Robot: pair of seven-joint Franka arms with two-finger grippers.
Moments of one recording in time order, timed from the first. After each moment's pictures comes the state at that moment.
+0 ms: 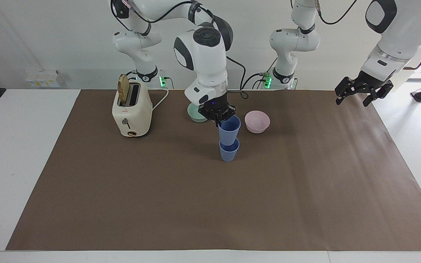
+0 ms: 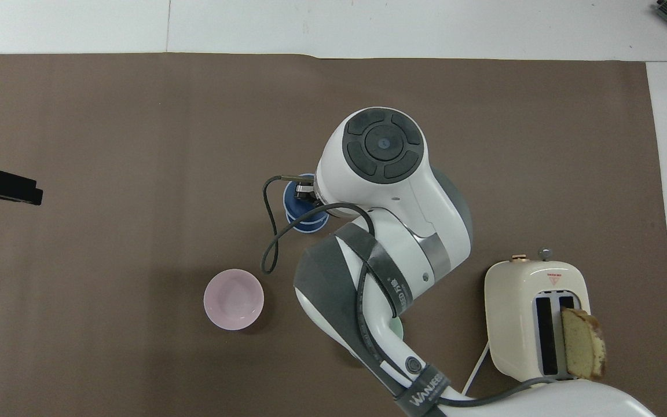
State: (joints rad) left arm -0.13 -0.02 0.12 -1.62 -0.02 1.59 0.12; right arm 0.45 0.38 0.15 -1.47 0.02 1.92 0.76
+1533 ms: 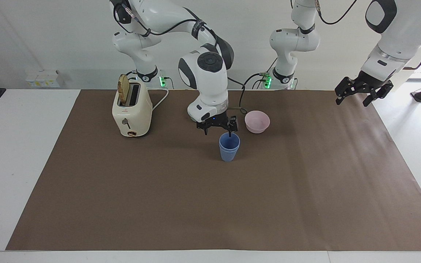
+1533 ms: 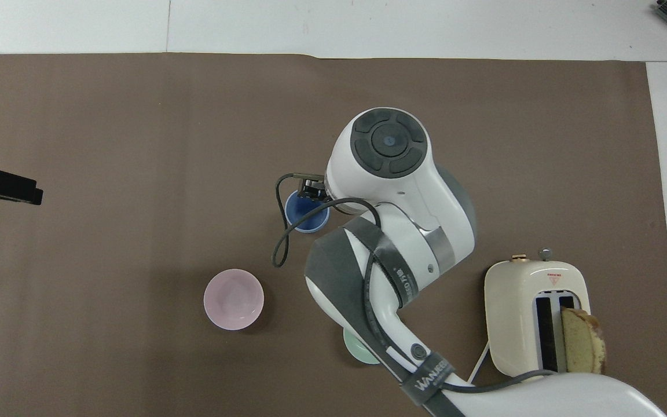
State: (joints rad) left arm -0.13 -0.02 0.12 -1.62 -0.02 1.59 0.12; right arm 0.42 0.36 0.14 -1.47 0.00 1.88 0.74
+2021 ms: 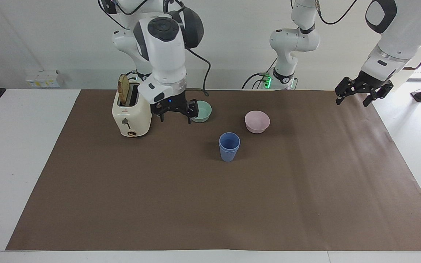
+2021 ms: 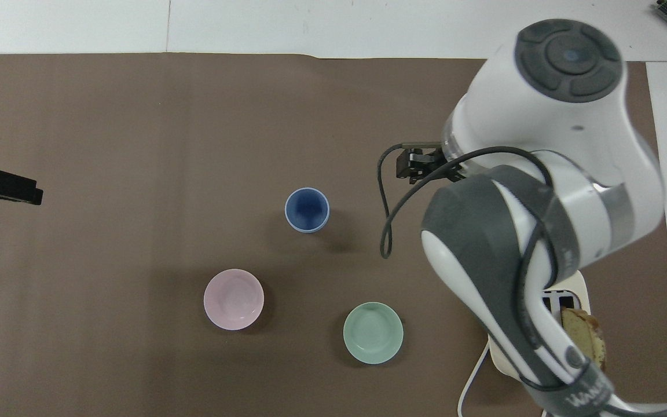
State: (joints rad) left arm -0.13 -0.02 0.12 -1.62 -0.02 1.59 0.12; right arm 0.24 0.25 0.13 -1.37 -0.06 1.60 0.43
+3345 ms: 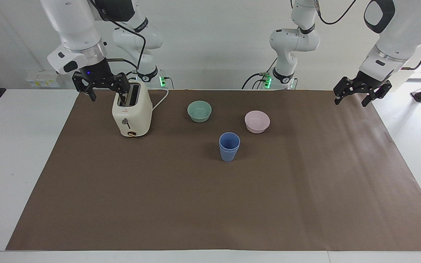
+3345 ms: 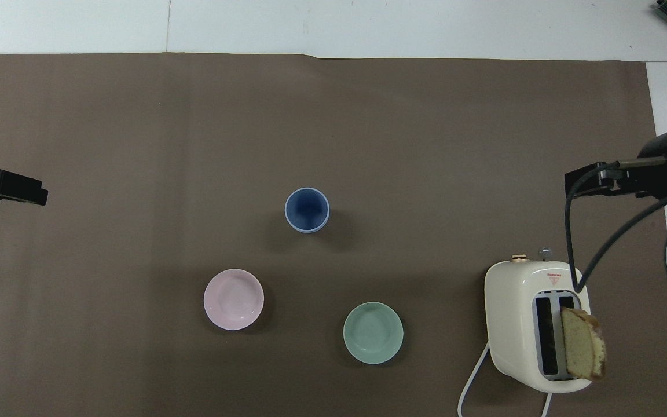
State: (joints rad) left arm -0.13 -0.02 0.10 -1.62 -0.02 1.59 0.12; right arm -0.05 0.01 0.13 -1.54 -0.05 1.55 0.09
